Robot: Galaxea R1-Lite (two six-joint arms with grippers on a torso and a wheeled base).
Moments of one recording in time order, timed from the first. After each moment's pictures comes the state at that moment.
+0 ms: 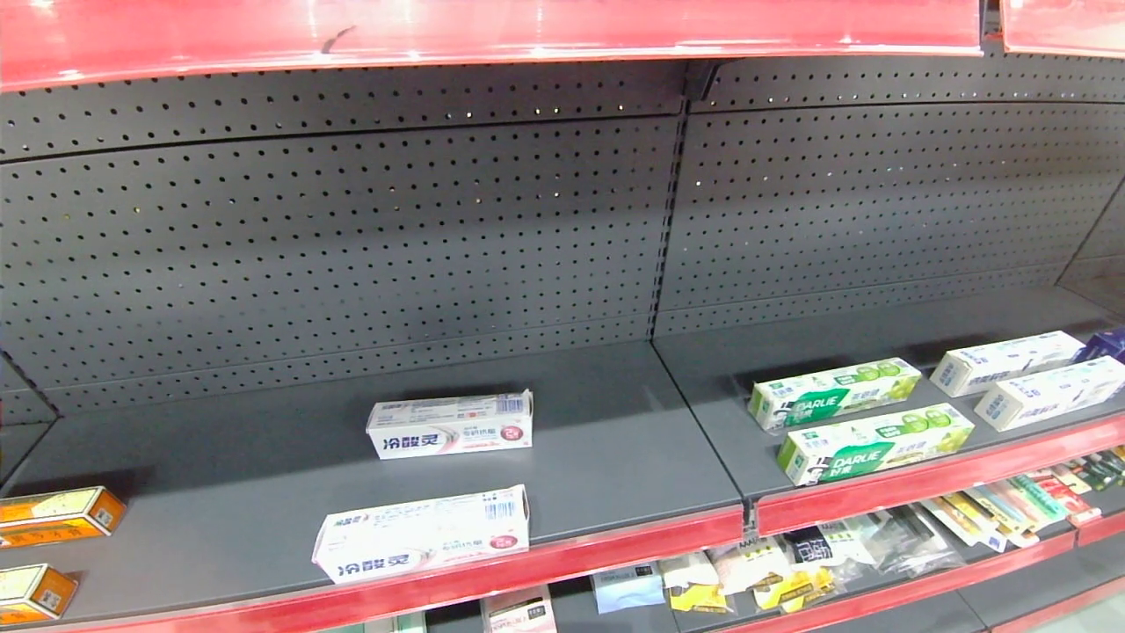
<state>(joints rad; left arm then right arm) 0.00 0.00 -0.01 -0.01 -0.01 0.06 0.00 0.00 0.00 0.00 -0.02 -0.01</state>
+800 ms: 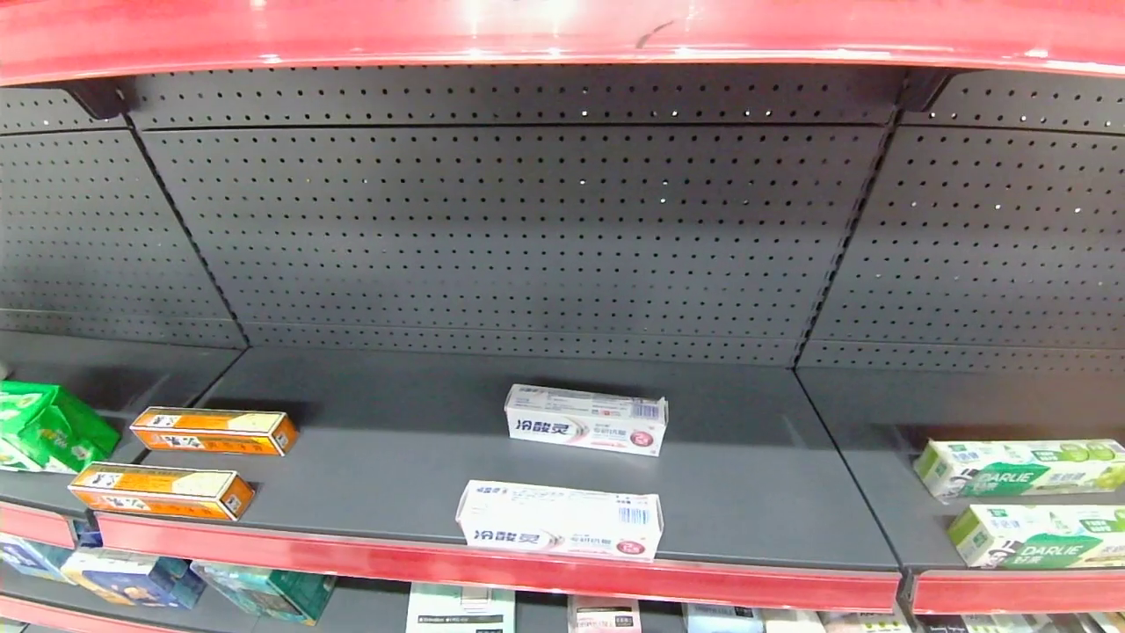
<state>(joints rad) 0.00 0.00 0.00 -0.06 0.08 0.01 0.00 0.00 0.00 0.00 -0.02 0.00</state>
